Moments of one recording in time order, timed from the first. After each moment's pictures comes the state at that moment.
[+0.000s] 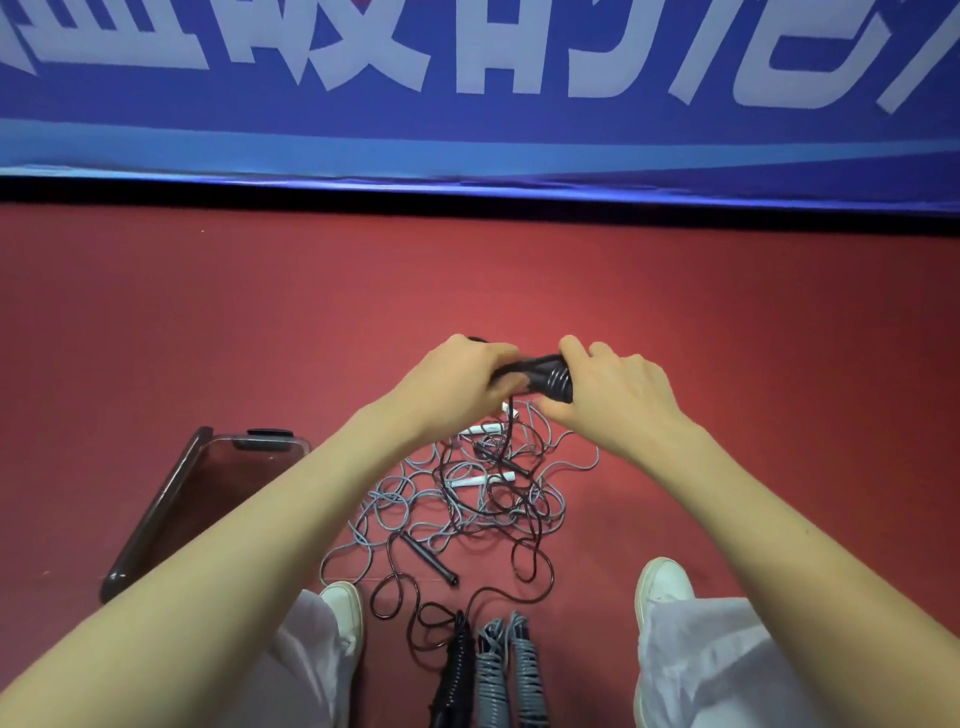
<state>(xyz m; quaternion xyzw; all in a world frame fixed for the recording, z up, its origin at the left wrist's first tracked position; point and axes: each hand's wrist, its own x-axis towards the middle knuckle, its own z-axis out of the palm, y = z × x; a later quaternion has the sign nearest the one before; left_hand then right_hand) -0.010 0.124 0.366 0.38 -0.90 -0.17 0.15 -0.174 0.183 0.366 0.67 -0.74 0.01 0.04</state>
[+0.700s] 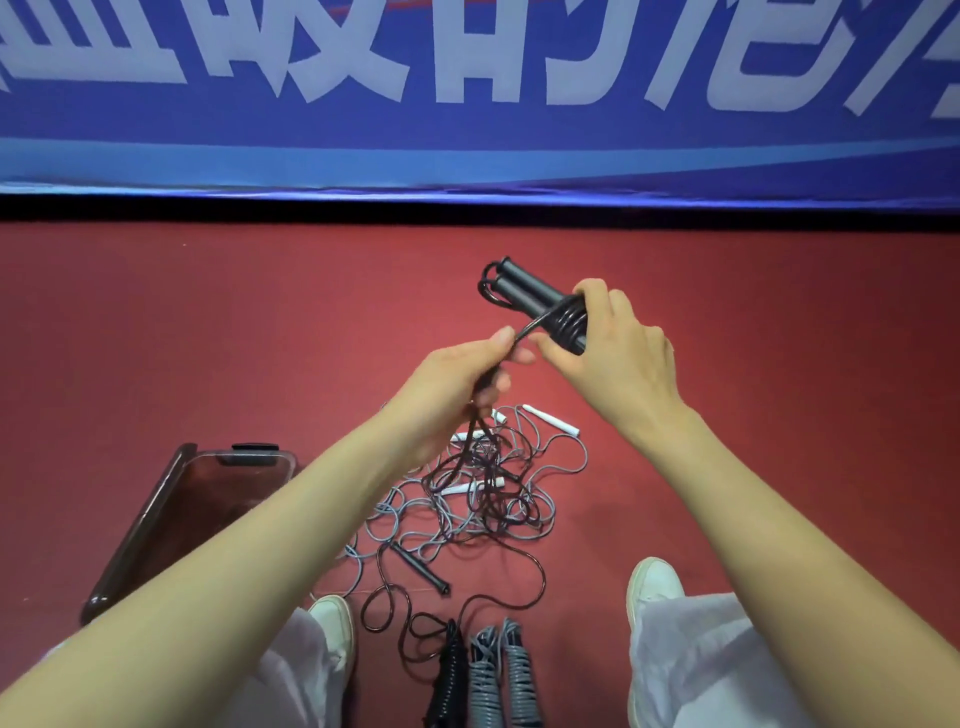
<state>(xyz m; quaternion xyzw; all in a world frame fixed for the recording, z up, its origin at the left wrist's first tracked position) -0.029 0.140 0.367 0.37 -0.57 -0.67 0.30 -0.191 0.177 0.378 0.60 -0.76 0.22 0.10</state>
